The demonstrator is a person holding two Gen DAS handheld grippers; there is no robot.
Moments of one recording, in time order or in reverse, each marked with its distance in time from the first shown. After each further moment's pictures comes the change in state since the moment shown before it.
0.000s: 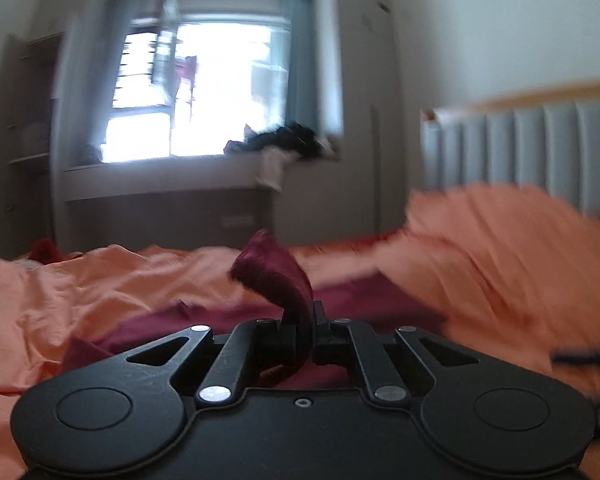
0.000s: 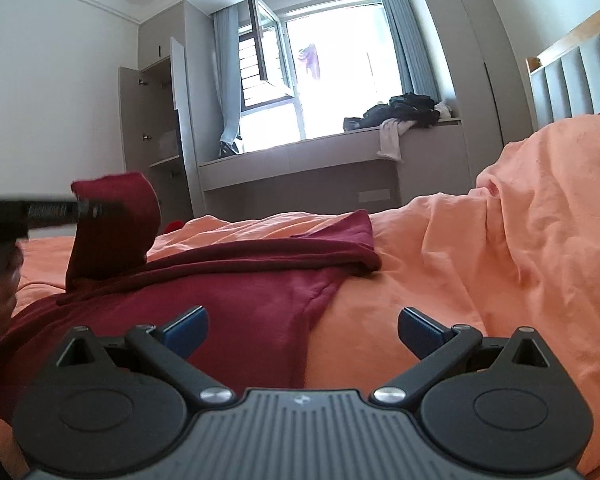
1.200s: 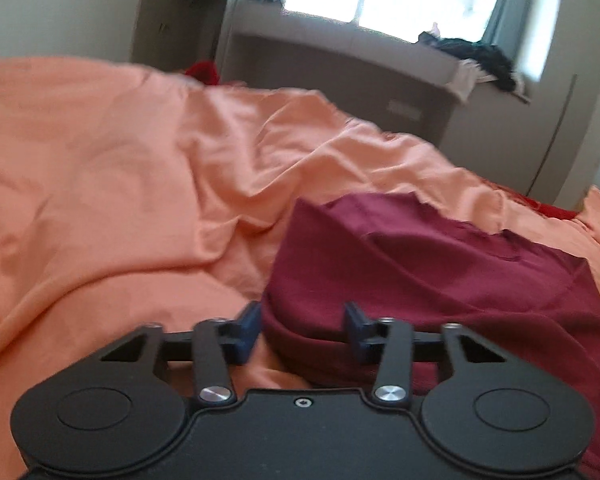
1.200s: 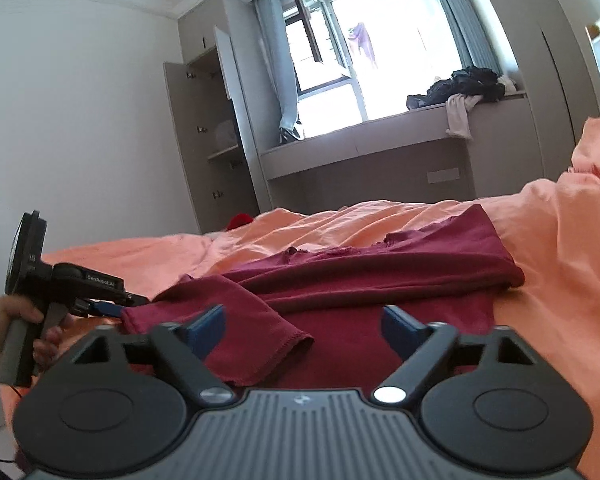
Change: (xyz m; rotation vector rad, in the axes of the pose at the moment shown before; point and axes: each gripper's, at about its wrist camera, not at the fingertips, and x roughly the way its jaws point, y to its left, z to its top) left arm 0.019 0.216 -0.030 -0.487 0.387 0.373; right arm 0.079 0.068 0.027 0.032 0.063 0.198
